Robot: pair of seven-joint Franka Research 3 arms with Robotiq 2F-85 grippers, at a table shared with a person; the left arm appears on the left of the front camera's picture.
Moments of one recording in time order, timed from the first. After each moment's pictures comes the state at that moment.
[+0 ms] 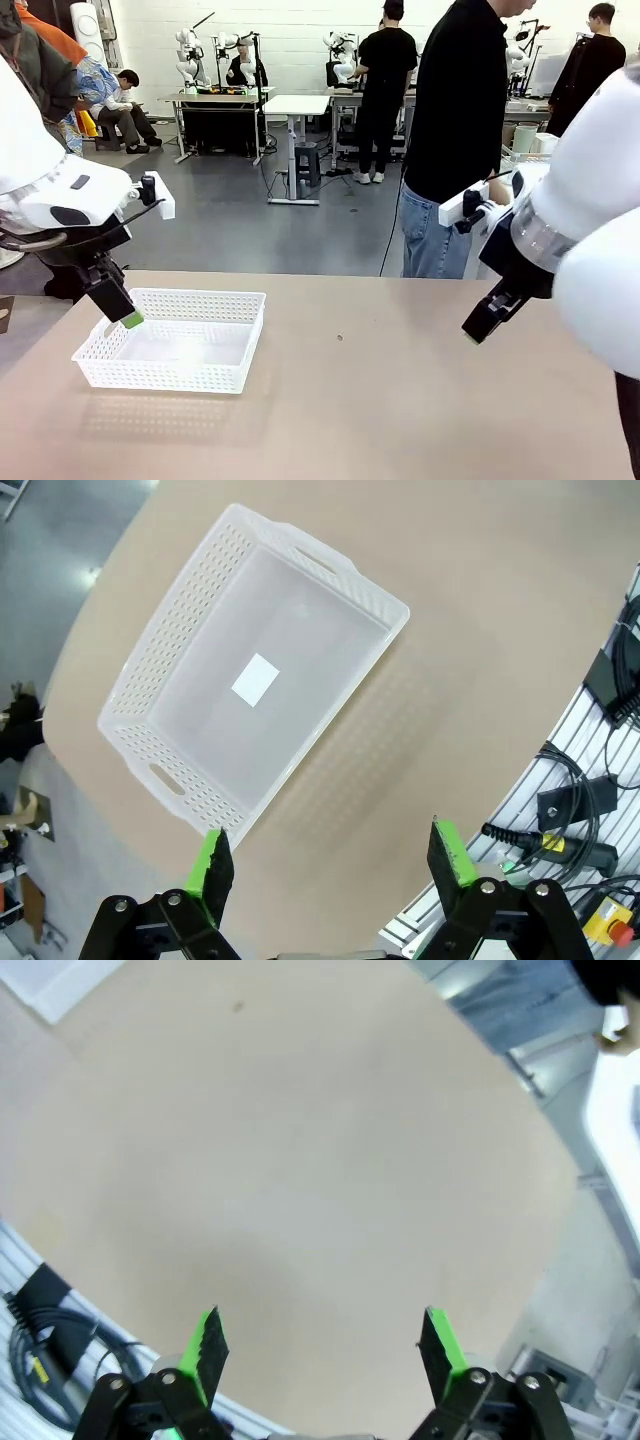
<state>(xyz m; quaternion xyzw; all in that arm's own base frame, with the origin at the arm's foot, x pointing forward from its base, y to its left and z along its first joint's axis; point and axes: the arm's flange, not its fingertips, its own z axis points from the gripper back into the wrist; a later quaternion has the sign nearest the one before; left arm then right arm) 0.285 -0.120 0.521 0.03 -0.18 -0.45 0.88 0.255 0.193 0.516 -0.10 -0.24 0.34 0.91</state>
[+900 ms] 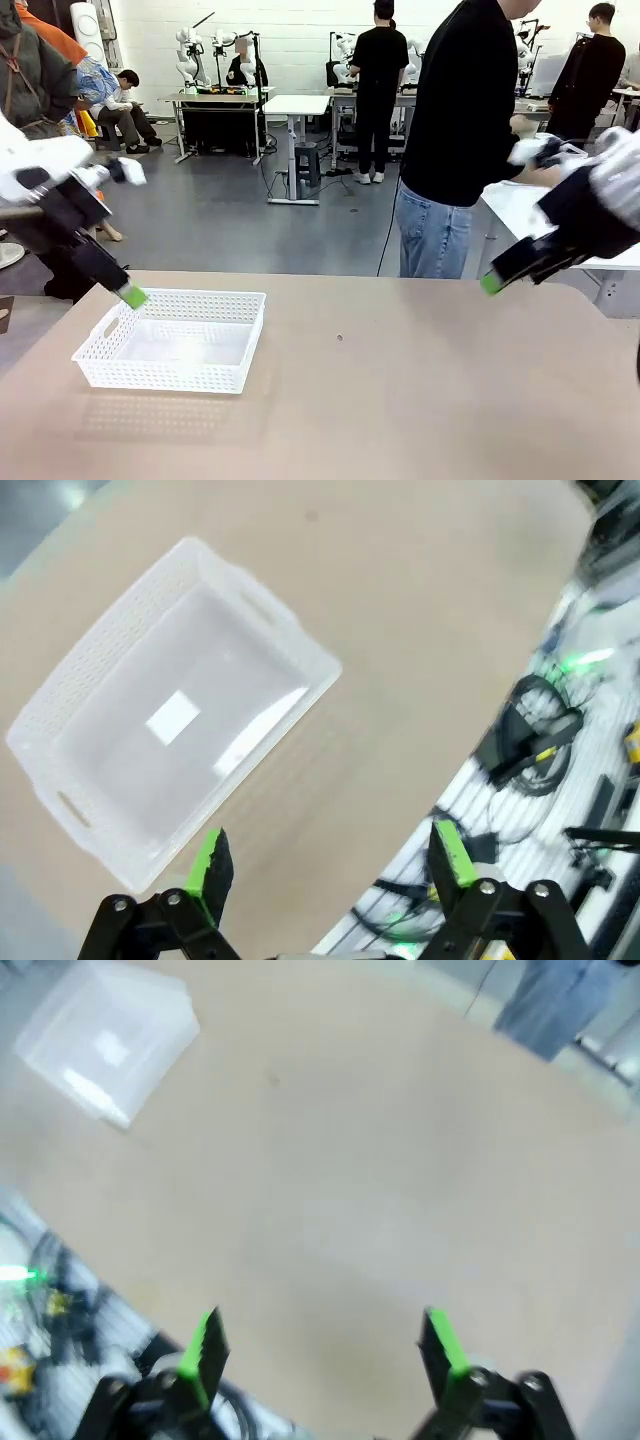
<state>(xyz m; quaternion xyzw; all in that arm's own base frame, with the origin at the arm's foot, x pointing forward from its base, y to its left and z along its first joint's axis) 0.314 -0.070 0.523 -0.19 -0.18 -0.37 0.89 0.297 0.111 0.541 0.15 -0.25 0.23 0.93</state>
